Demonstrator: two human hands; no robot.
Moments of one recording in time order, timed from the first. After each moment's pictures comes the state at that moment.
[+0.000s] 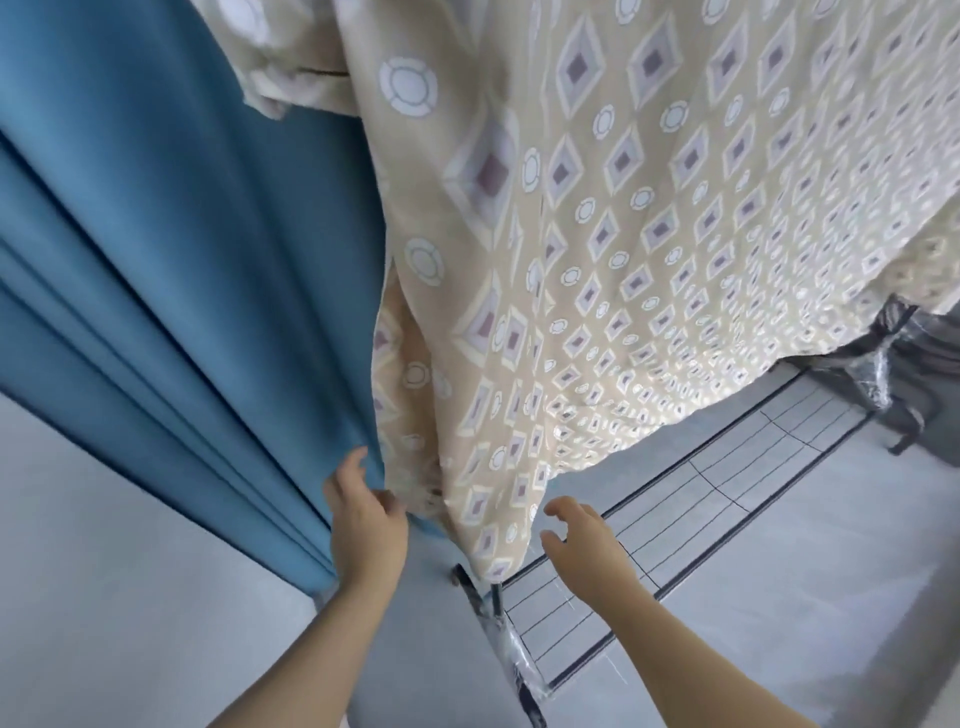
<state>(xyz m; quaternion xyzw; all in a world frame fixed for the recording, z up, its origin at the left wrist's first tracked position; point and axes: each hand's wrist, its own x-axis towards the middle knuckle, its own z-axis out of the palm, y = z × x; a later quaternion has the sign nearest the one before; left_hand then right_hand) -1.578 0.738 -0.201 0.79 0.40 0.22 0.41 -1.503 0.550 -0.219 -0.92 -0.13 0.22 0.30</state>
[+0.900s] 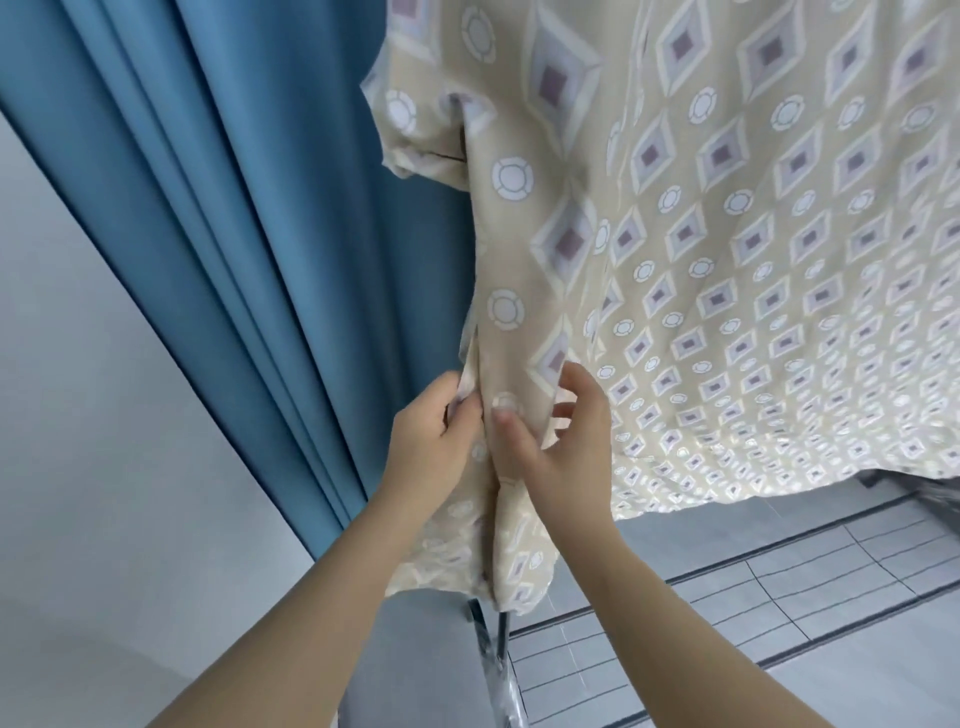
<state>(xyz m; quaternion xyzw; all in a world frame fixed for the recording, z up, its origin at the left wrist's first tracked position) -1.563 0.700 -0.070 0.77 0.24 0.32 0.49 -1.497 0.601 -0.088 -0.74 -0.25 0.01 0.63</state>
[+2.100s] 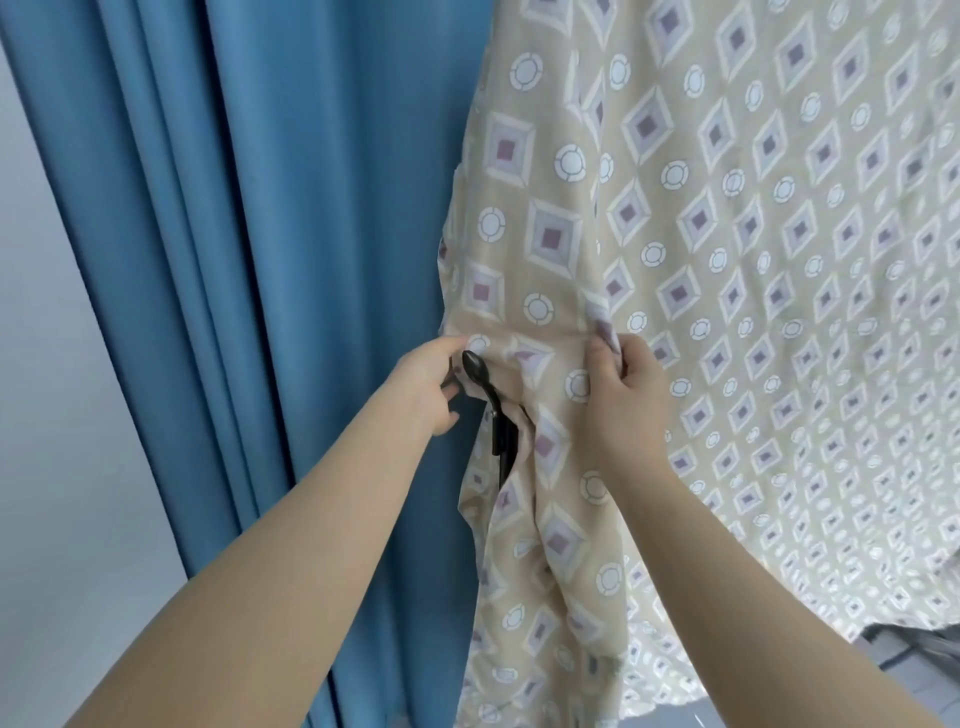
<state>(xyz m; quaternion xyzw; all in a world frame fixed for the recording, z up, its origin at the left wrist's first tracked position) -1.502 0.742 0.114 0.49 0.31 0.20 0.79 -1.440 0.608 0.081 -0.65 -0.25 -0.15 0.70</state>
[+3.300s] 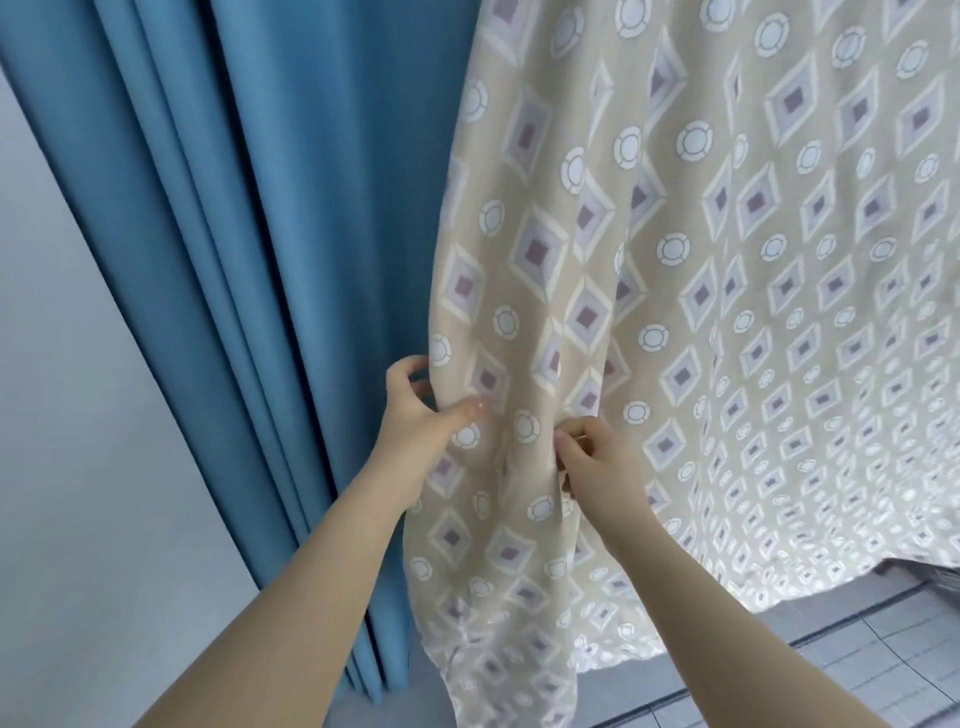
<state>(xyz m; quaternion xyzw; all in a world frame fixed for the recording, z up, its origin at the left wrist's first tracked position) -1.538 0.760 0.003 0.65 0.23 0.32 0.65 -1.445 0.622 -0.035 -0.75 -0.23 0.08 0.61</state>
